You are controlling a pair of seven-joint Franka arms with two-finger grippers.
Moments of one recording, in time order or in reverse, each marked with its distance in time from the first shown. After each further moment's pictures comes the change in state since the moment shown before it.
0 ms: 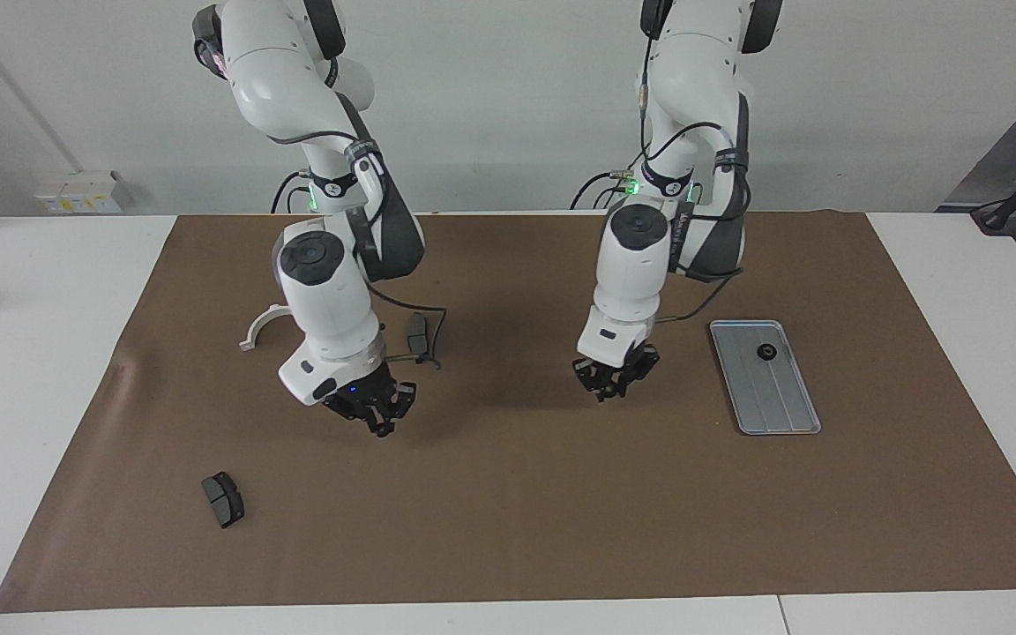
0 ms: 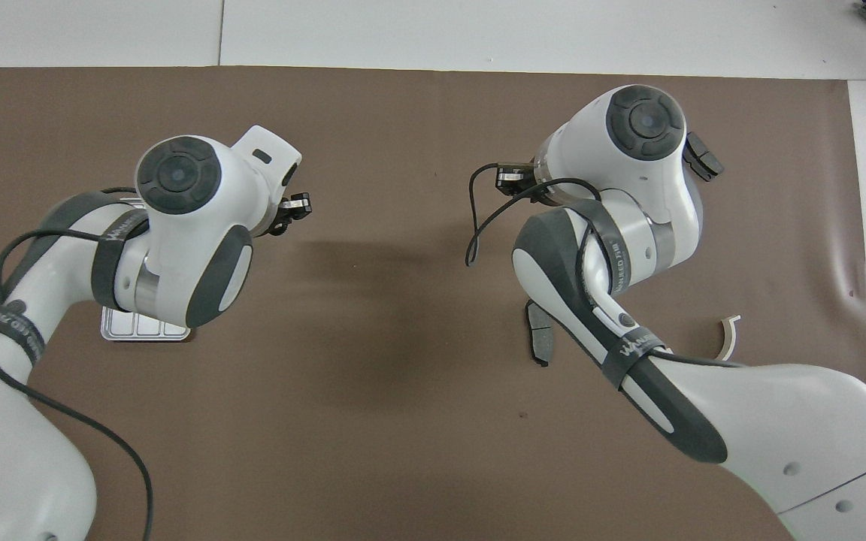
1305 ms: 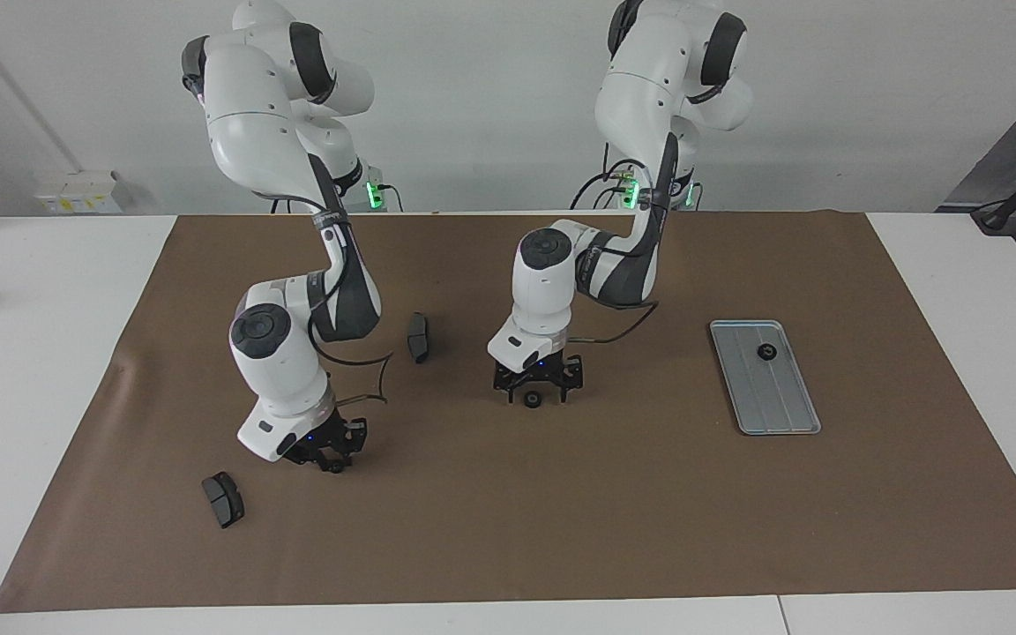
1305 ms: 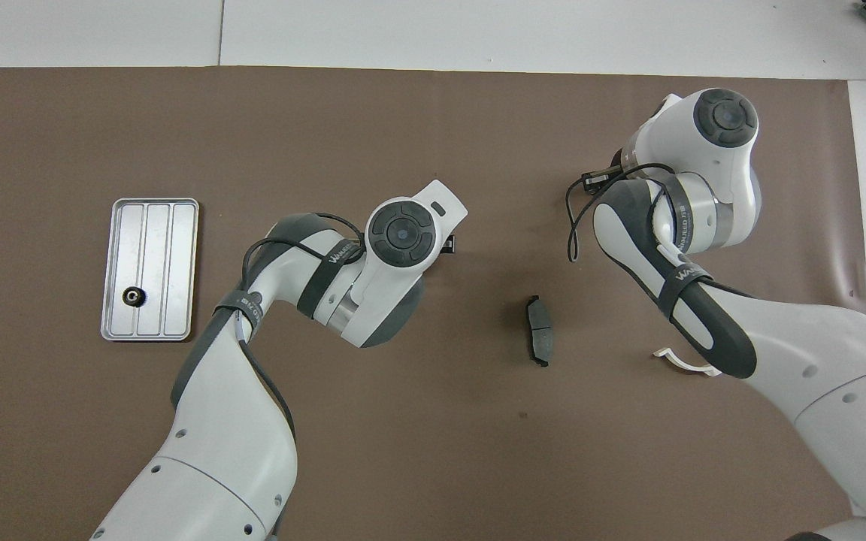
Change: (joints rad) left arm -0.301 0.331 -0.042 0.235 0.001 0.101 -0.118; right arm -0.142 0.146 -0.166 0.006 0.015 0.104 -0.647
